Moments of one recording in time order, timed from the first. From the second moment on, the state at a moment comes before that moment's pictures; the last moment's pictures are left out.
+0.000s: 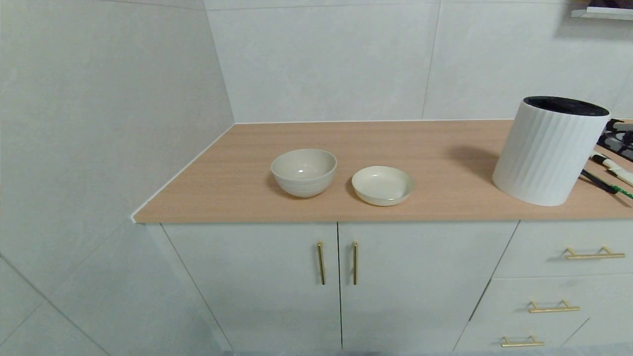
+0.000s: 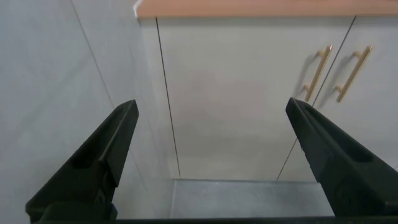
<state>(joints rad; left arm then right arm) 0.00 0.00 0.00 0.00 0.02 -0.01 0.00 0.00 0.00 0.00 0.02 0.00</state>
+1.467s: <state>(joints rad) 0.00 0.00 0.00 0.00 0.02 -0.01 0.00 0.00 0.00 0.00 0.02 0.00</state>
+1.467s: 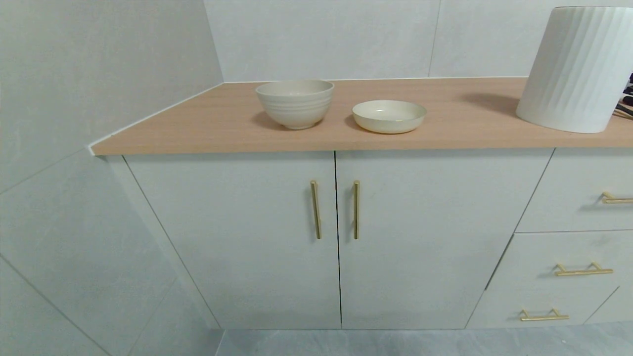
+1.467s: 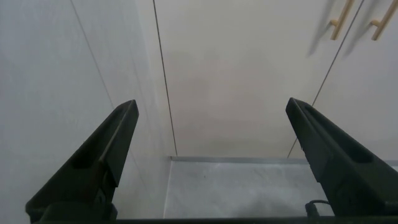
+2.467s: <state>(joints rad) 0.00 0.00 0.00 0.00 0.02 -0.01 0.00 0.00 0.00 0.00 0.02 0.00</state>
